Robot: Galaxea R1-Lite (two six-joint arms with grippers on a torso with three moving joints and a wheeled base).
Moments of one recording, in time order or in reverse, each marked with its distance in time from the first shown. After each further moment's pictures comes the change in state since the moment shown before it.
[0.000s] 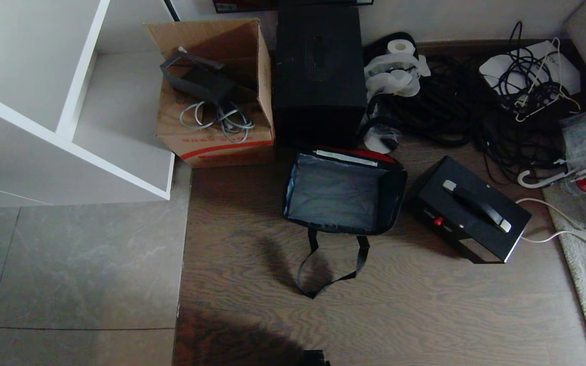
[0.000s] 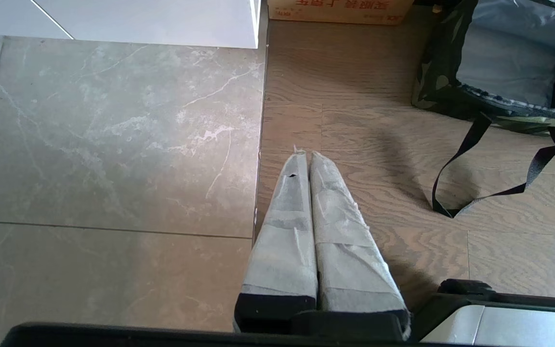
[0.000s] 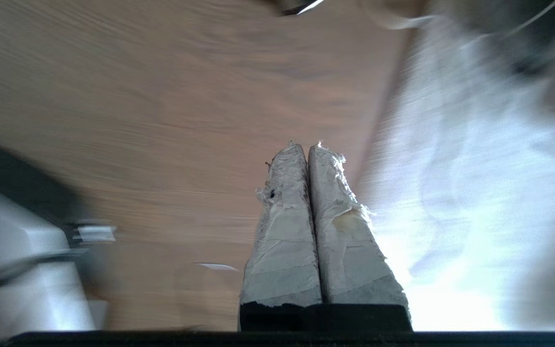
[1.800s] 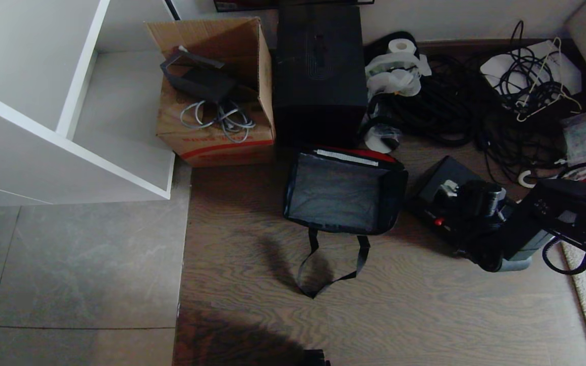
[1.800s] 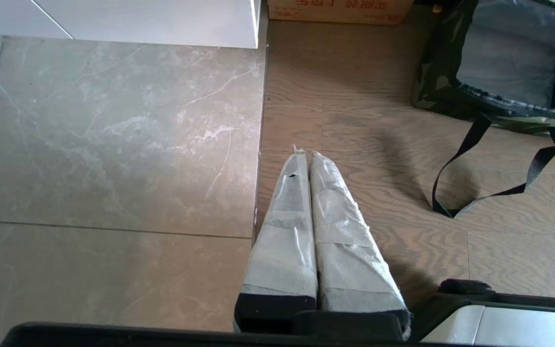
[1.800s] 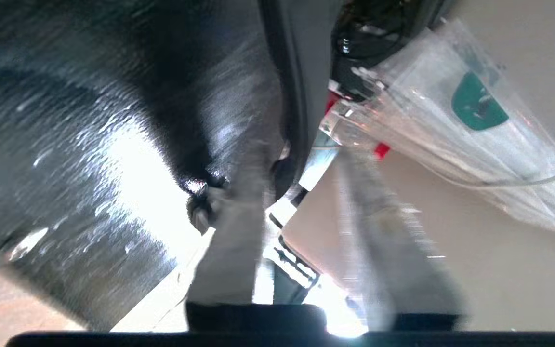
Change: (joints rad) left arm 0.000 0.000 0.000 0.001 0.000 0.000; right arm -0.075 1.942 -0.878 -1.393 -0.544 -1.006
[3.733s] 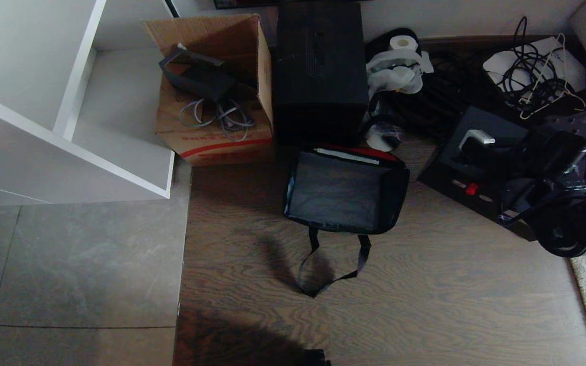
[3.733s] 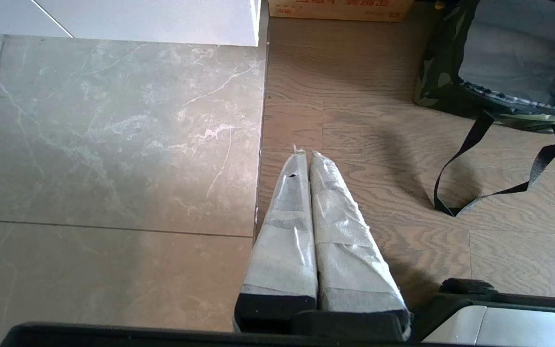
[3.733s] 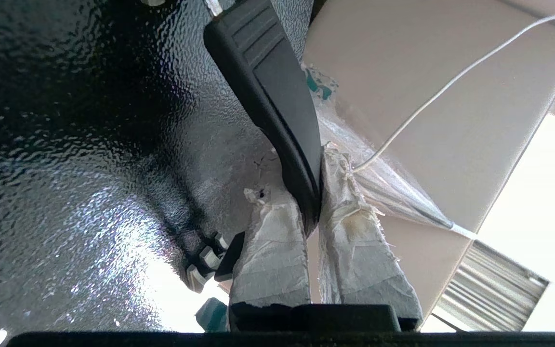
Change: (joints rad) left arm 0.001 0.000 0.000 0.000 0.000 0.000; right arm 0.095 -0.569 0.227 -0.041 -0.006 -0.275
